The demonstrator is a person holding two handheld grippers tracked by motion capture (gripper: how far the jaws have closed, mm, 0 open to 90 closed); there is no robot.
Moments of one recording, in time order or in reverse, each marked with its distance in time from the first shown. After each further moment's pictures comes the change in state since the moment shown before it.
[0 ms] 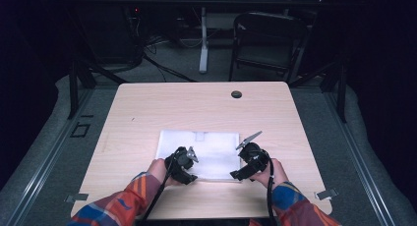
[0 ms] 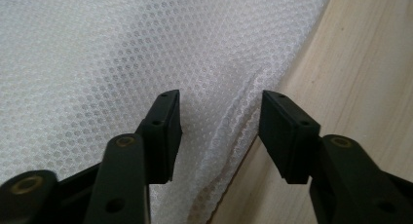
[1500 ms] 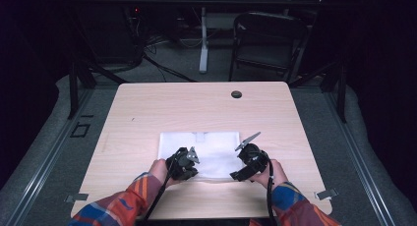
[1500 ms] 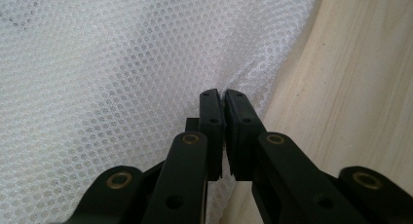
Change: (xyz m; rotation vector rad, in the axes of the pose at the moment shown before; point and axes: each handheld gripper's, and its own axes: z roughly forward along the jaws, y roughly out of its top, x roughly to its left) left arm -0.002 0.000 -0.006 -0.069 -0.008 0.007; right arm 0.002 -0.001 0.002 0.012 0.007 -0.006
